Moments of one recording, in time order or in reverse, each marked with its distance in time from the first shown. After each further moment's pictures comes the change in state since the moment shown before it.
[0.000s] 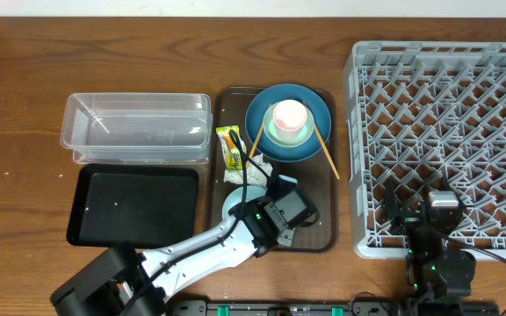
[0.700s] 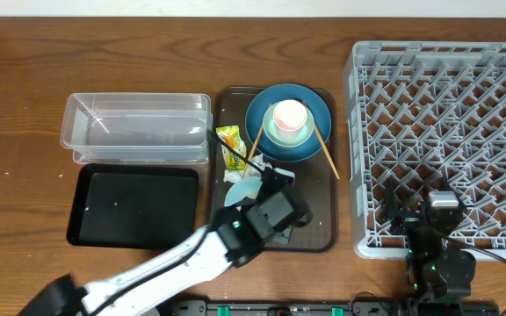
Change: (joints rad) left arm 0.000 -0.222 0.000 -0.056 -0.020 0.038; right arm 0.000 0.000 0.000 0.000 0.000 0.000
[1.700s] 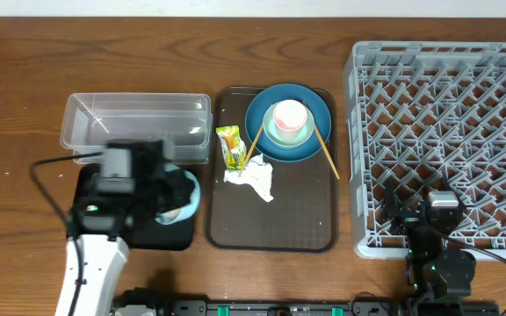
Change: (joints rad) left arm 1.006 -0.319 0.000 -0.327 0.658 0.282; right arm 0.000 0.000 0.000 0.000 0.000 0.000
